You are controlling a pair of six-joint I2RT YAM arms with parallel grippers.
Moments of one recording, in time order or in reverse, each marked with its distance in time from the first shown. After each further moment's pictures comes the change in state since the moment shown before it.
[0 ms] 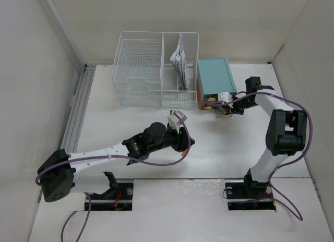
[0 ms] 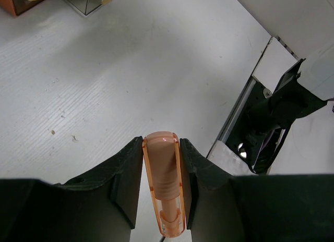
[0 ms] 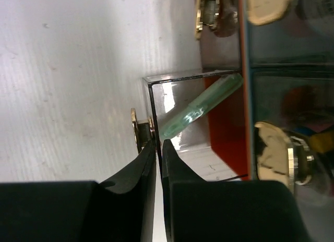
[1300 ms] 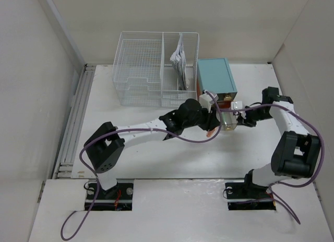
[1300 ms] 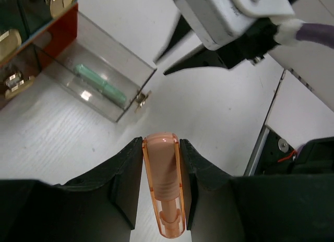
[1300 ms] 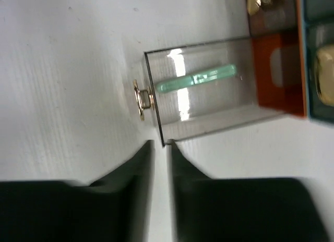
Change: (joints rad) left arm 0.044 0.550 0.535 -0.023 0.075 0.058; right arm -0.130 -0.284 -0.179 -0.212 -0.072 -0.136
